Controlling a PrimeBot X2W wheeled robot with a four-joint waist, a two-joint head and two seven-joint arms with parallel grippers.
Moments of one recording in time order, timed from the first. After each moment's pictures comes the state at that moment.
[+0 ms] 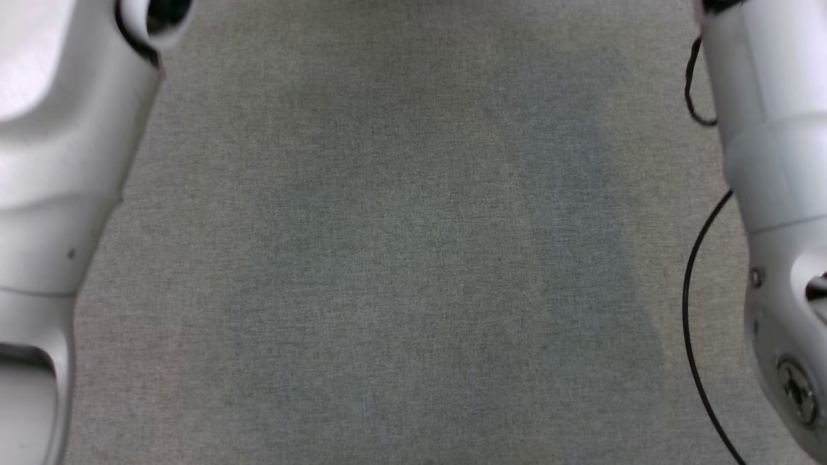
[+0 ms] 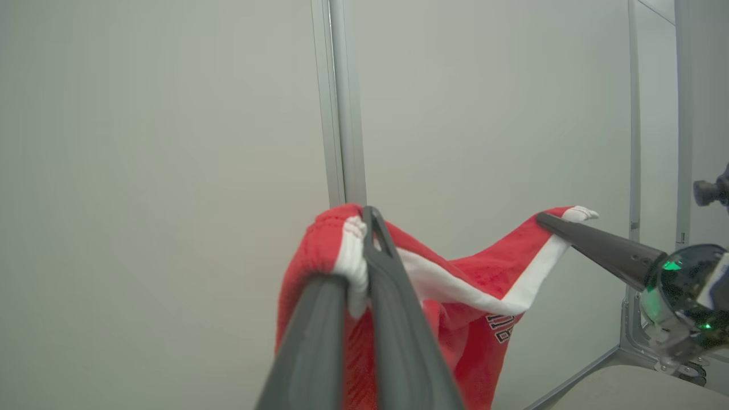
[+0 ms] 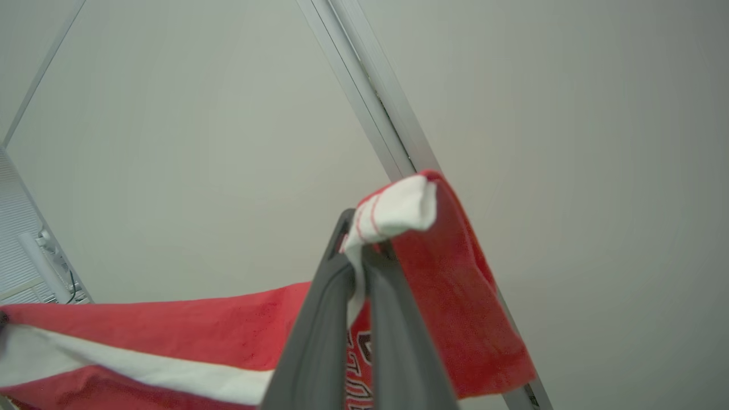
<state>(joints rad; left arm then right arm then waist) -1.41 0.30 -0.67 0.57 -0.69 -0.13 -0.26 -1.48 -0.05 0.11 0.92 0.66 0.13 -0.26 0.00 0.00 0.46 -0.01</state>
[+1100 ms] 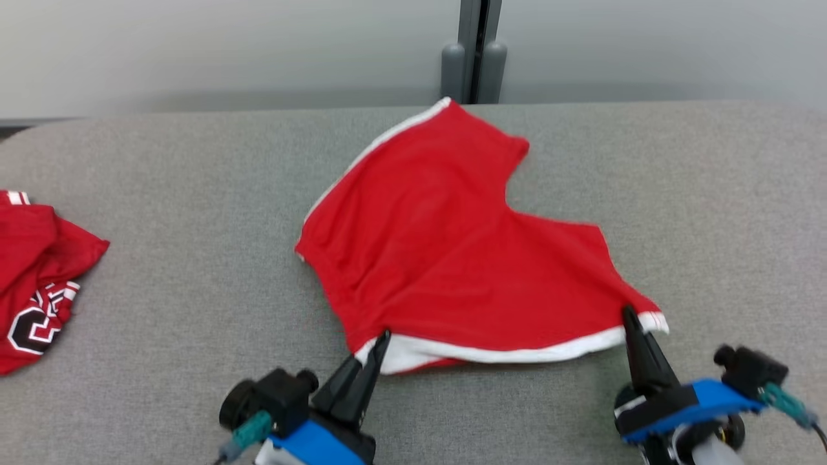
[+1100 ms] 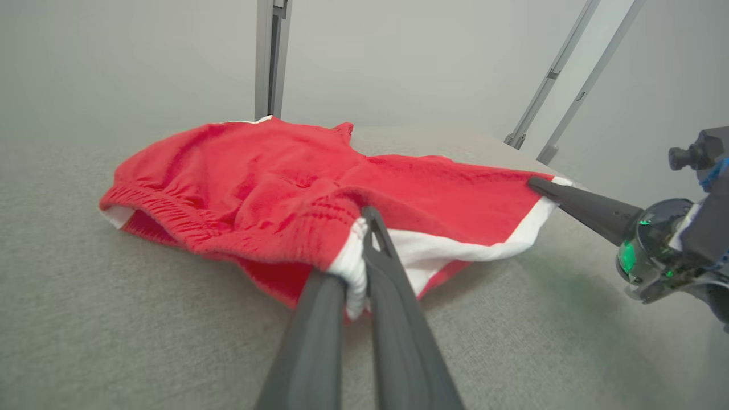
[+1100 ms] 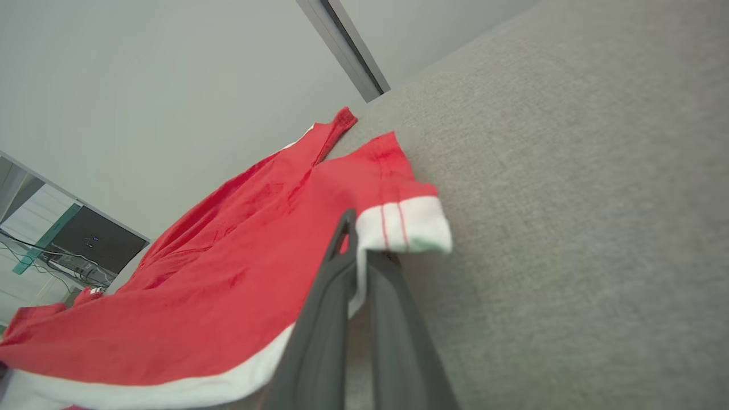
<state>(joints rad) -0.22 0.26 -0.67 0.28 -0.54 -0.13 -0.26 -0.24 -0.11 0.17 0.50 0.73 0.13 -0.26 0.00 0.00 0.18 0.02</state>
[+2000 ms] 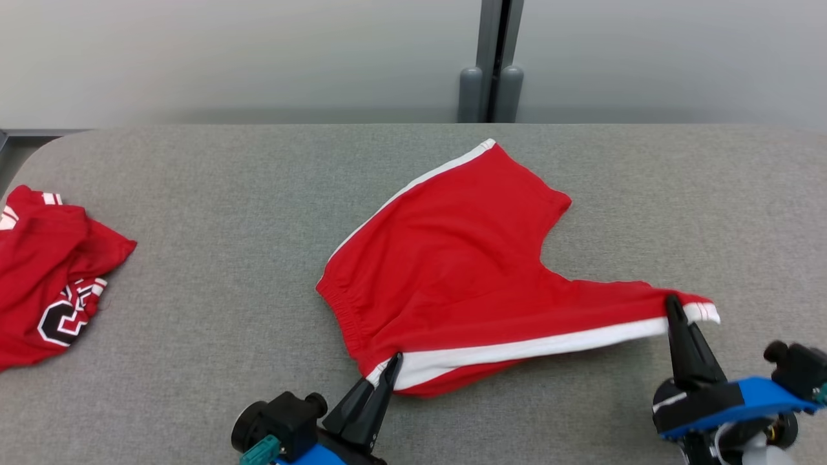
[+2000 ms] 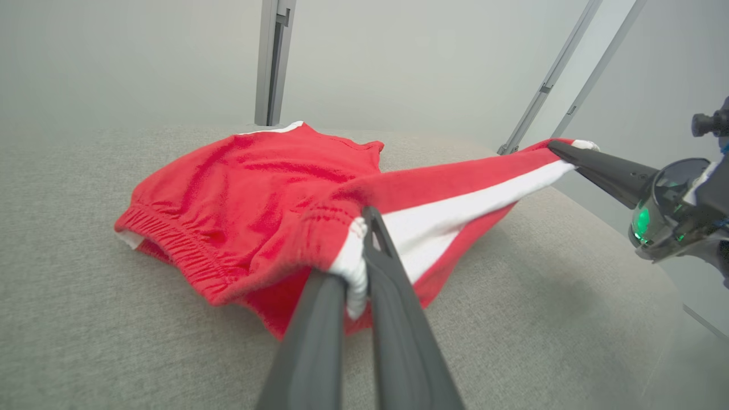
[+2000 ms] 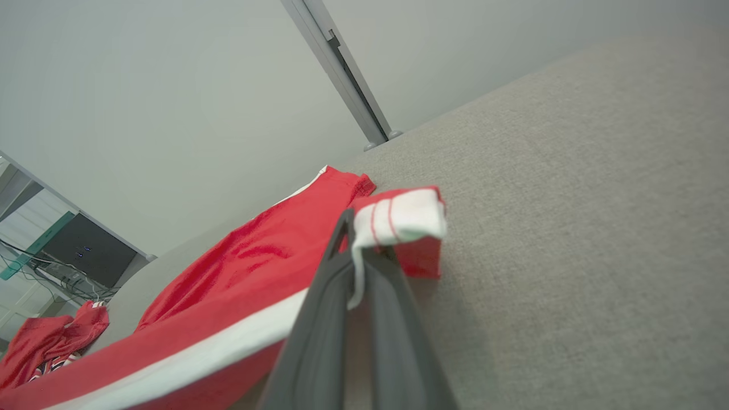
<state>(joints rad) -0.11 0.24 -0.65 0.22 -0.52 -0.13 -0.26 -0.05 -0.05 -0.06 0.19 0.58 0.13 -0.10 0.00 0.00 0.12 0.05</state>
